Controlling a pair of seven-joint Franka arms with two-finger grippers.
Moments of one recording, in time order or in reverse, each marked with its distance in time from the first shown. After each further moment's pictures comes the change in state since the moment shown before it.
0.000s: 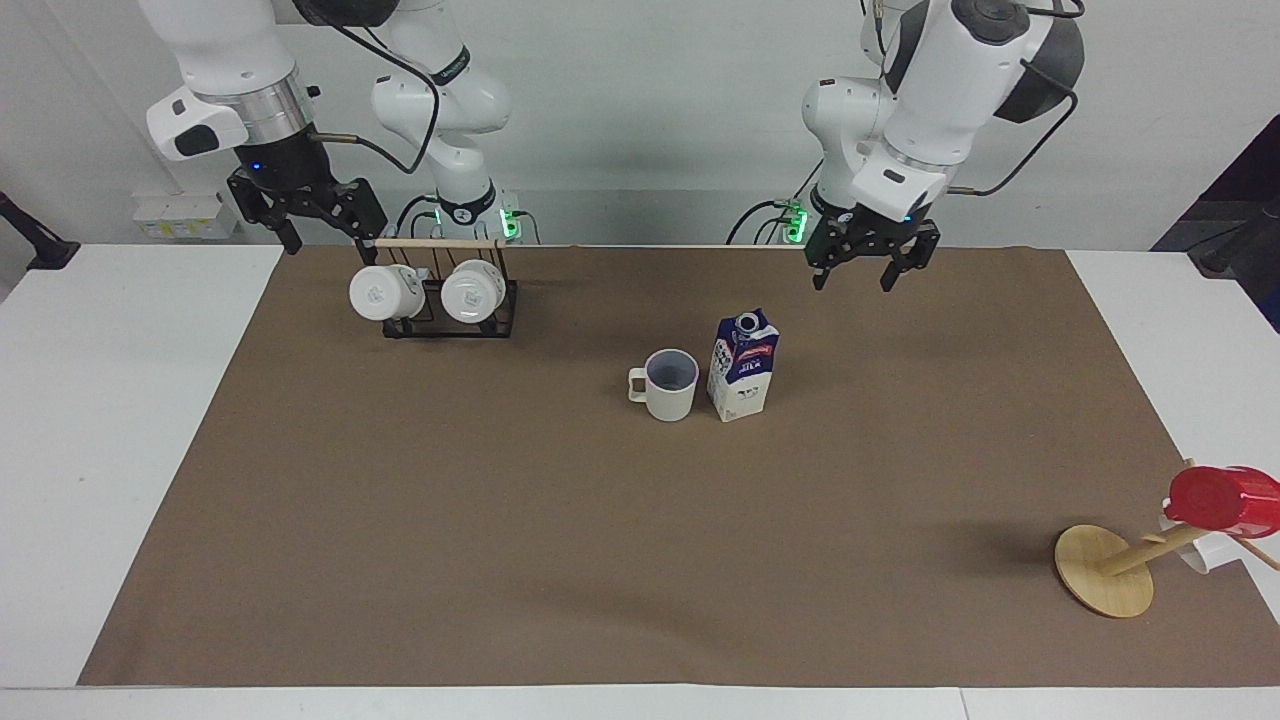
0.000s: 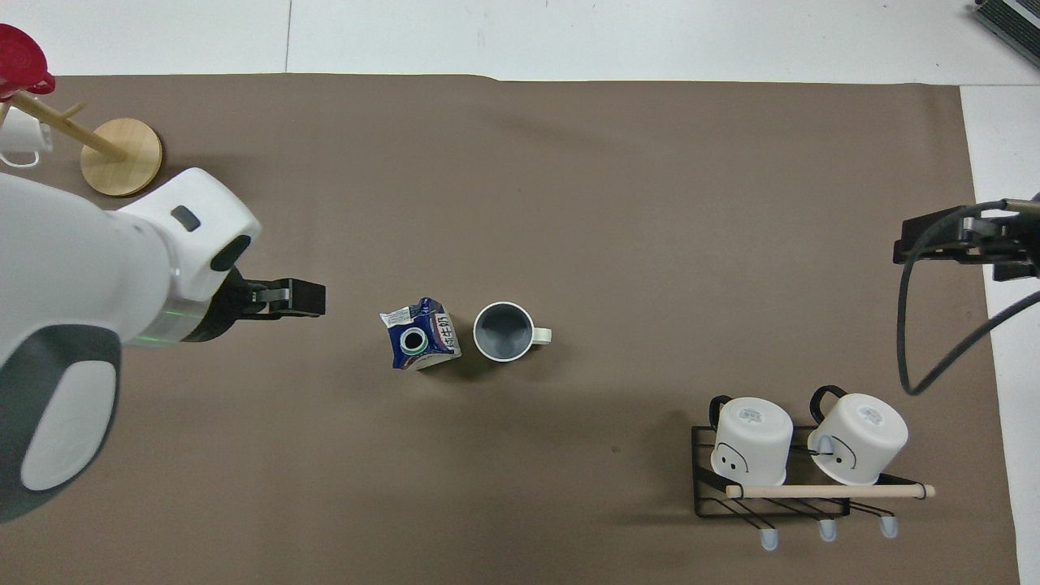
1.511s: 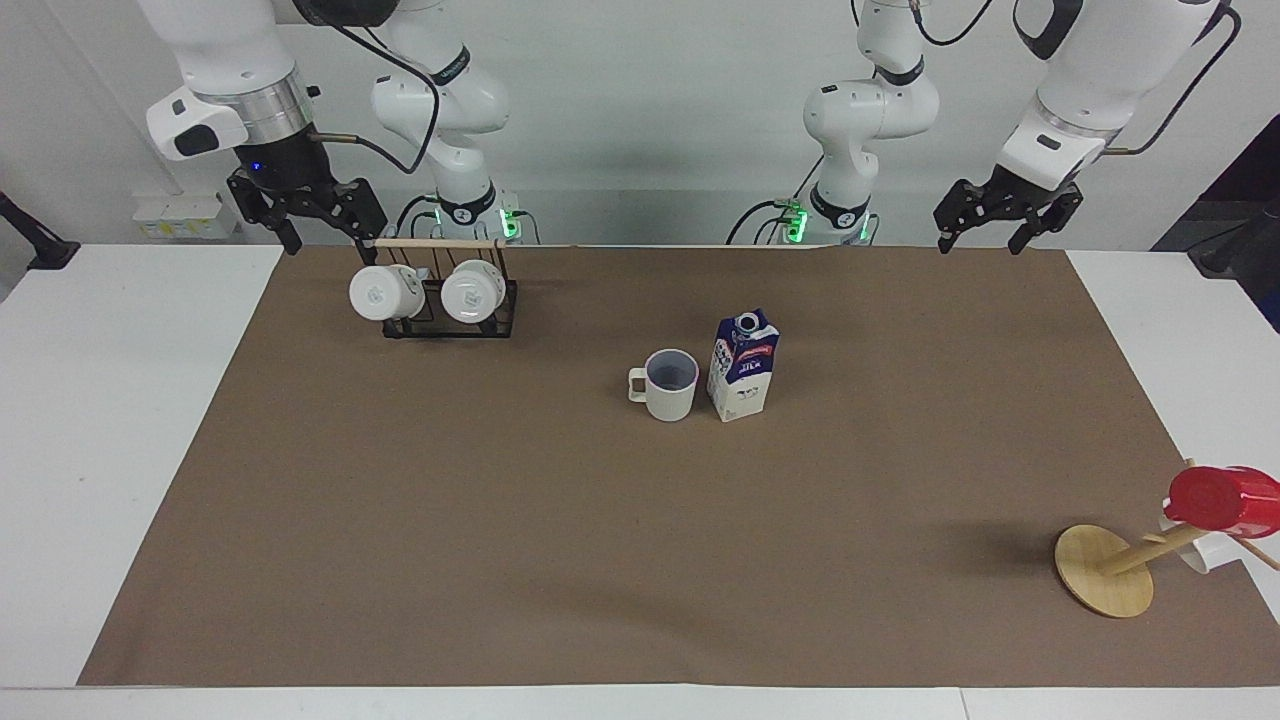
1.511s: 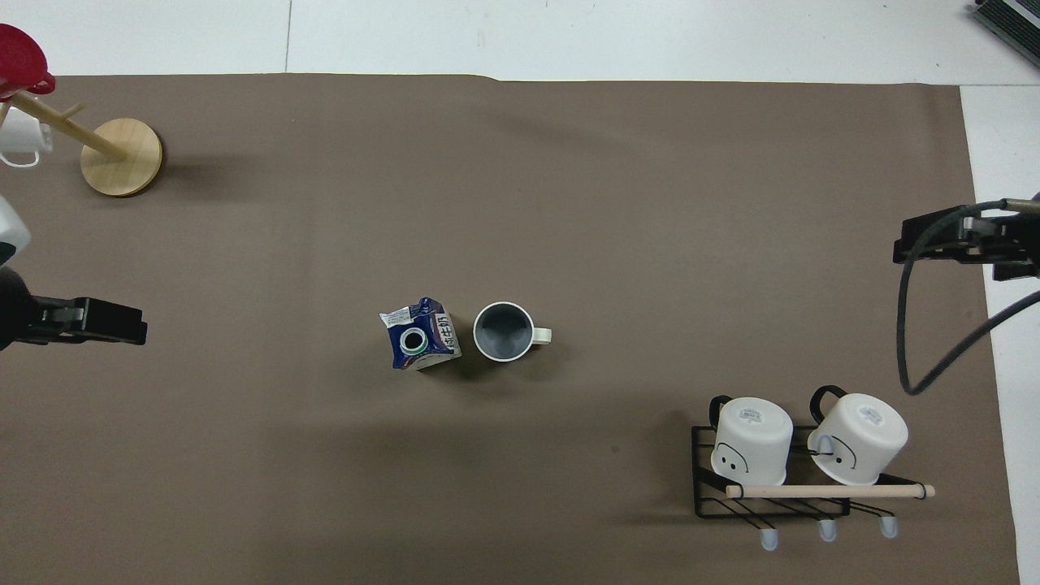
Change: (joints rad) left arm 0.183 -0.045 0.037 0.076 0.054 -0.227 0.237; right arm 0.000 0.000 0.000 0.000 0.000 0.001 0.000
